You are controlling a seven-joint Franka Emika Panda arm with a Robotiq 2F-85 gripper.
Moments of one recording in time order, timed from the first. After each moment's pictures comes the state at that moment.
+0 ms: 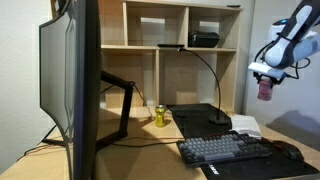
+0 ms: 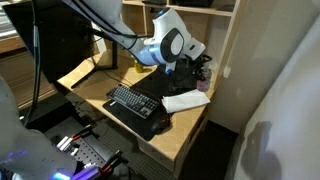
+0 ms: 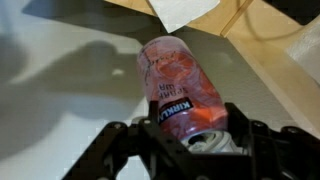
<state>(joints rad) -0.21 0.26 -0.25 -2.08 -0.53 2.96 1.23</state>
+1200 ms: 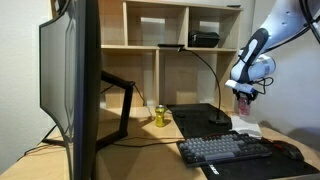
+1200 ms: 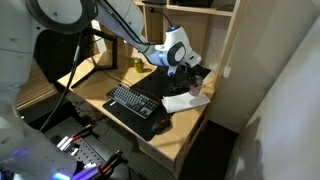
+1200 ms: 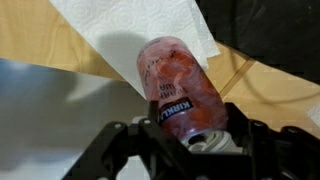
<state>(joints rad) -0.06 0.64 -0.27 -1.73 -0.22 2.77 1.12</state>
